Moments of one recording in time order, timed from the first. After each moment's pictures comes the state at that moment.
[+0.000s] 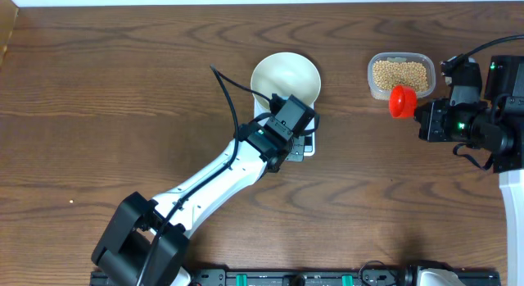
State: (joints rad) left arm -0.72 1.67 1.13 -0.60 -0.11 -0.56; right arm -0.08 1.25 1.42 -1.17 -0.32 0.01
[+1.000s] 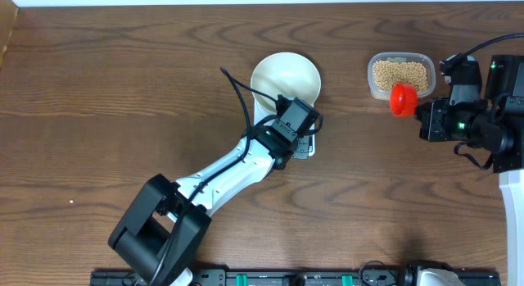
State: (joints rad) left arm -0.72 1.77 1.10 -0.42 -0.11 -0.56; right arm -0.08 1.25 1.42 -1.16 -0.31 -0.02
